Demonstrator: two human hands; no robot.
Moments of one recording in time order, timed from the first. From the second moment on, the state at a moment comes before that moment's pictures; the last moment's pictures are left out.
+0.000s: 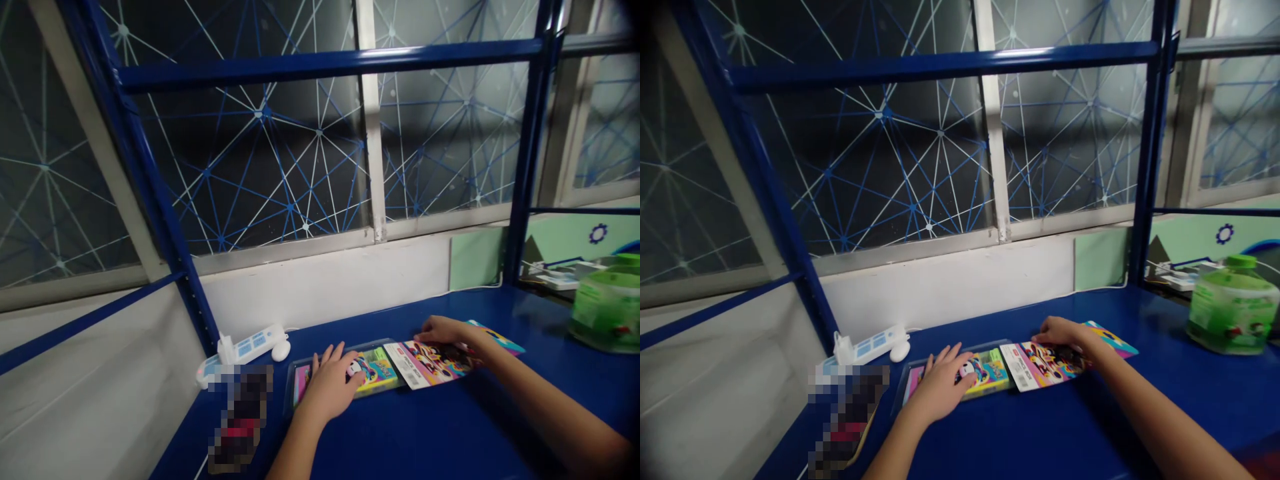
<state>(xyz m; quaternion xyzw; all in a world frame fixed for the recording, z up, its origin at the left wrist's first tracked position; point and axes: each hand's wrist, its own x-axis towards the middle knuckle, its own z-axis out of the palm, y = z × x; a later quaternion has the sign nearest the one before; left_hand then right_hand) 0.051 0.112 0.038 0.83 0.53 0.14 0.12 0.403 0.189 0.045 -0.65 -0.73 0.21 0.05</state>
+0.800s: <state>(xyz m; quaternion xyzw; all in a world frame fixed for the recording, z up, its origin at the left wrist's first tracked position) 0.049 0.116 0.038 0.83 0.52 0.13 0.14 0.411 0.188 0.040 -0.67 -0.73 0.12 0.11</state>
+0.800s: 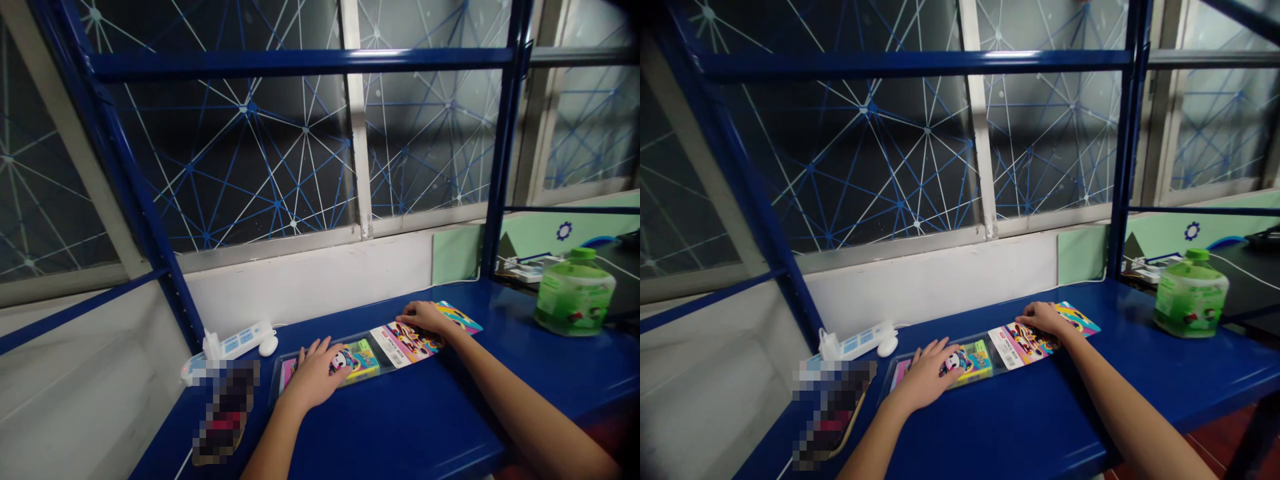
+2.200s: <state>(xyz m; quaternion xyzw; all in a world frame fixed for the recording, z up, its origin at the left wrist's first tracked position) 0.070 0.100 0.036 0.82 0.51 0.18 0.17 0.306 0.182 0.016 -0.67 -0.73 0.09 0.11</state>
